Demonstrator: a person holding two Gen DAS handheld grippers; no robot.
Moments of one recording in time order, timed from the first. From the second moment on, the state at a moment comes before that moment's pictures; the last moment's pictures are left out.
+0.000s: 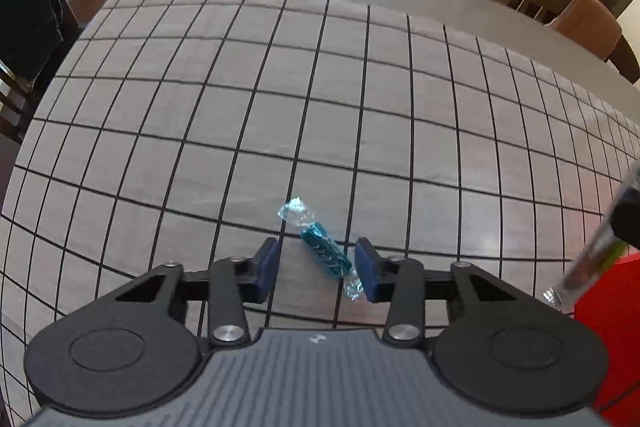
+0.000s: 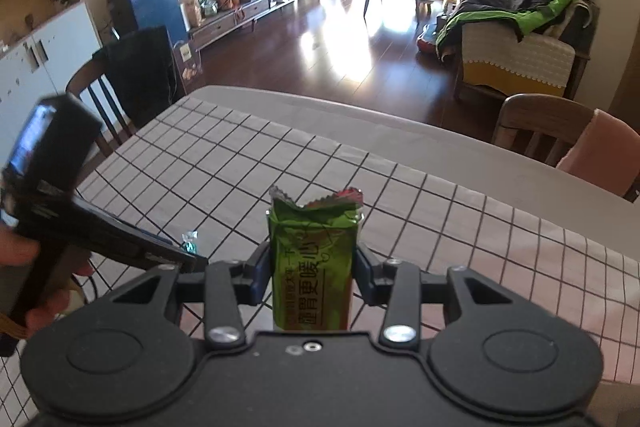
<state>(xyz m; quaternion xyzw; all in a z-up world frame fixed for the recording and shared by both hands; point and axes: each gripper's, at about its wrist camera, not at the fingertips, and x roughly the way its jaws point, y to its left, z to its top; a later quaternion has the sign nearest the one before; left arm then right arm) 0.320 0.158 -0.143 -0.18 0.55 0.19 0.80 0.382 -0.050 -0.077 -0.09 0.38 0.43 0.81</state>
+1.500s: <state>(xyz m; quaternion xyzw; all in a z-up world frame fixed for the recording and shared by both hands) 0.211 0.053 -0.007 -0.15 0.44 0.03 0.89 0.295 -0.212 -0.025 0.07 0.41 0.35 0.84</state>
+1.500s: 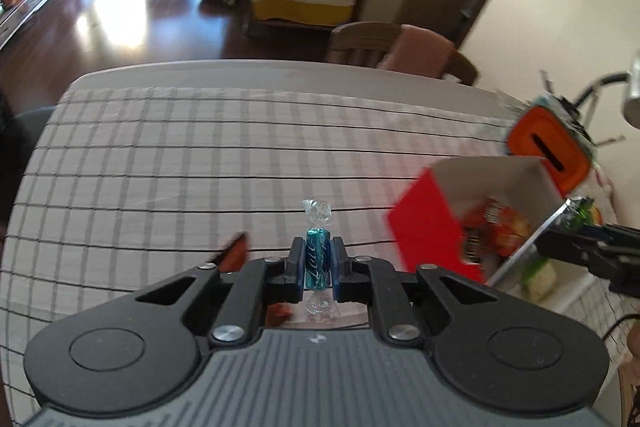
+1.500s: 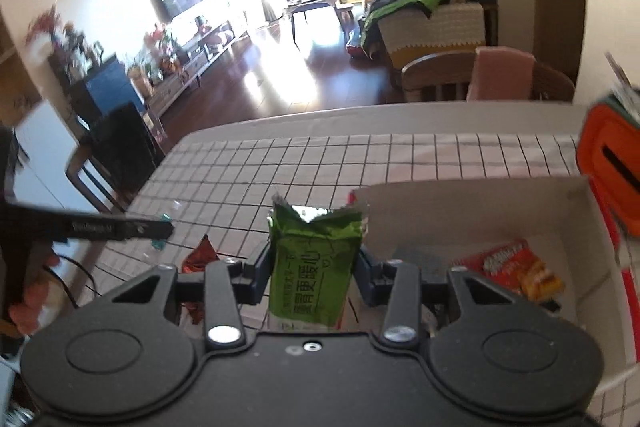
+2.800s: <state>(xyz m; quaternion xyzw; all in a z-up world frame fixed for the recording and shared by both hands) 0.308 -0.186 -0.088 0.01 0.55 -0.05 0.83 0.366 -0.319 -0.124 0.00 0.52 0.28 0.81</state>
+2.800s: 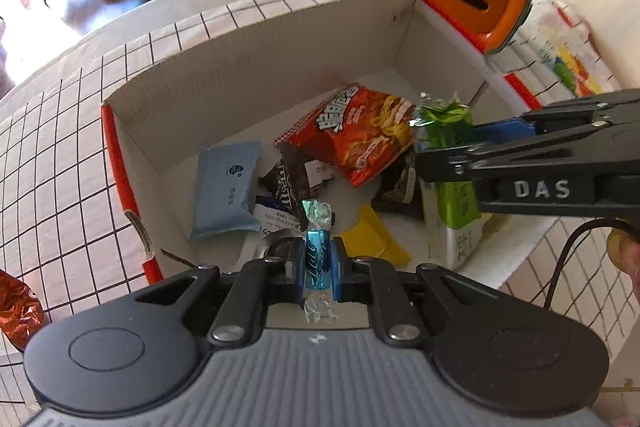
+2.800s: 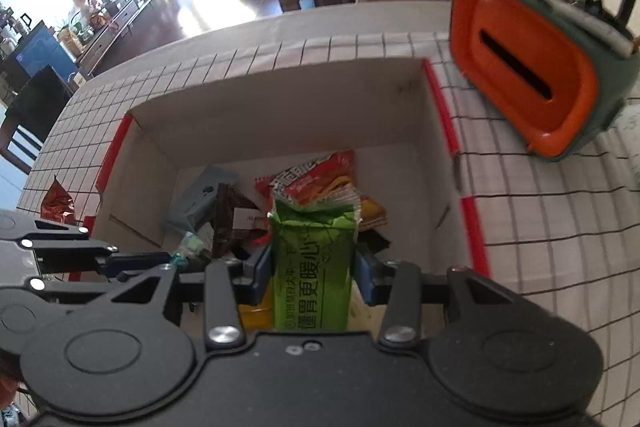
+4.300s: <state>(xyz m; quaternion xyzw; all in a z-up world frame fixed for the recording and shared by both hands) 0.264 -0.164 -0.026 -0.03 0.47 -0.04 0.88 0.313 -0.345 -0.059 0.01 0.44 0.30 0.84</state>
